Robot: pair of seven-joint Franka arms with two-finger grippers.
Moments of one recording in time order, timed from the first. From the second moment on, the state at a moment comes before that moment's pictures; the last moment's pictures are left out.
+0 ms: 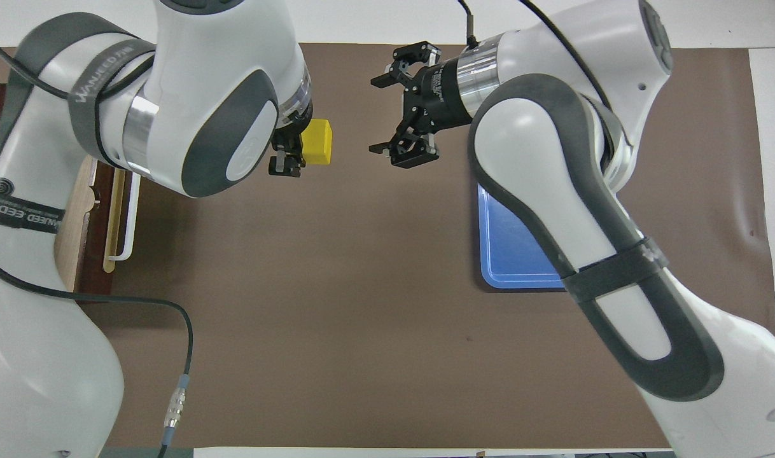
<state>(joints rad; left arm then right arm) -0.43 0.54 -0.08 -1.02 0.04 1.54 -1.90 0.35 0.47 -0.04 -1.32 0.79 2.04 1.67</state>
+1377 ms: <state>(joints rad) 0.06 0.45 -0.07 -1.18 0.07 1.59 -1.29 -0.04 0.22 -0.04 -1.31 0.03 1.52 0.00</state>
